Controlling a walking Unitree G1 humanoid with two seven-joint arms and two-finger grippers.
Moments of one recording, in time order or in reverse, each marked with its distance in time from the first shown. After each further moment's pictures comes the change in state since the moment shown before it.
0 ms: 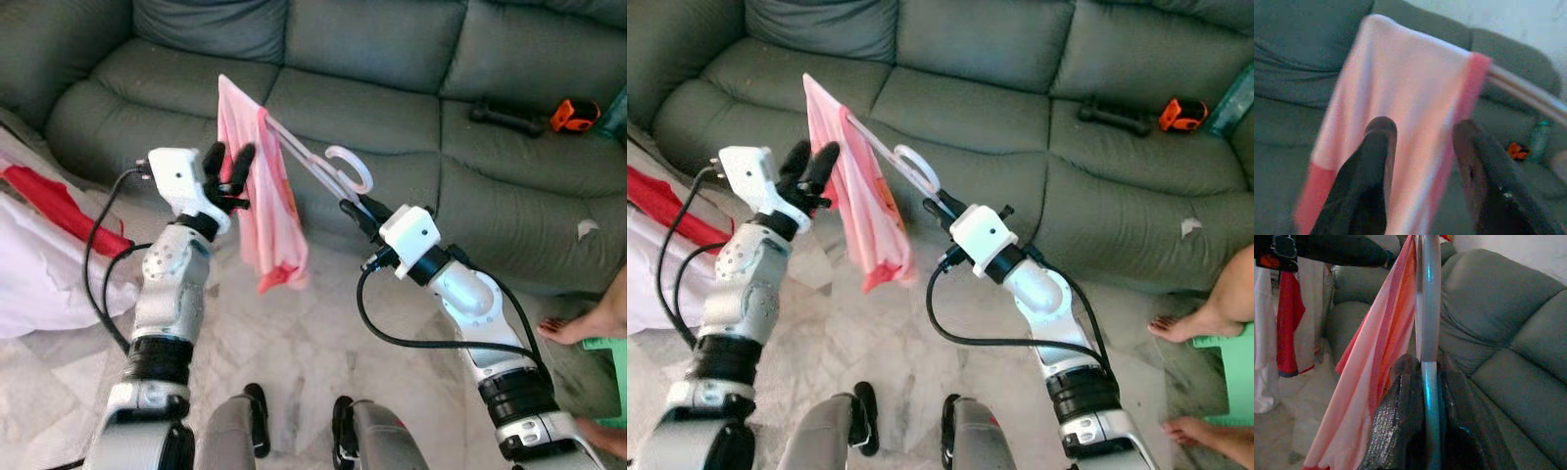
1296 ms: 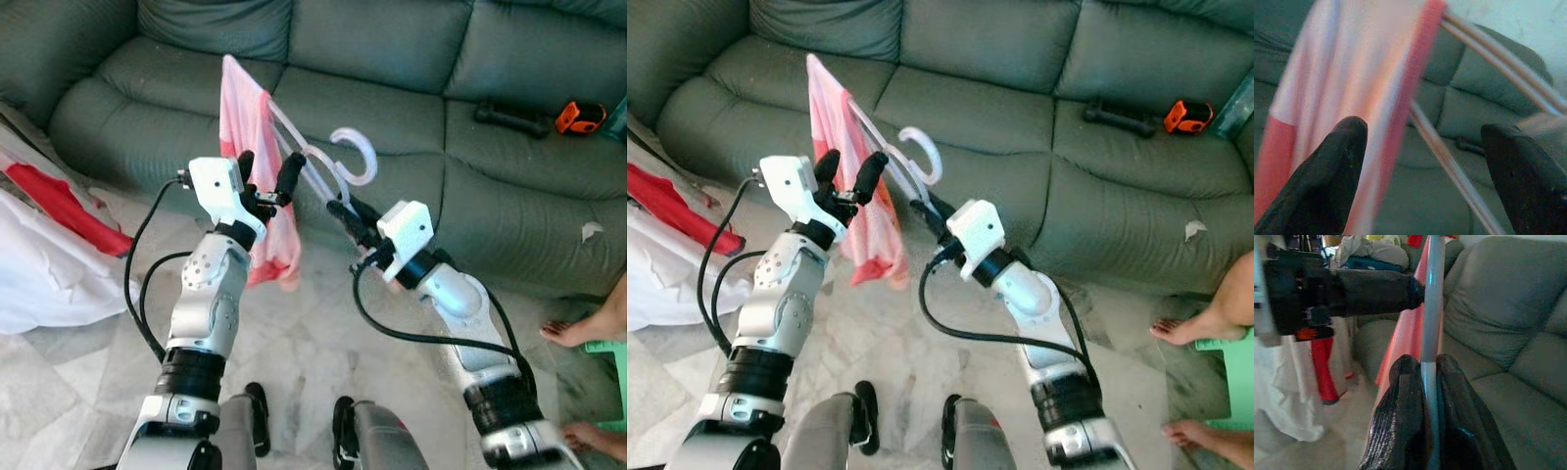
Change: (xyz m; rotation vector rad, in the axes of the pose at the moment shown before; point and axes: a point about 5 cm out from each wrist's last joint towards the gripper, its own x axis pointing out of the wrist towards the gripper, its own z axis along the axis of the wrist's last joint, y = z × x) left arm 0.004 -0.024 -0.016 -0.052 0.020 0.079; right arm 0.001 0.023 0.002 0.272 -0.024 0.053
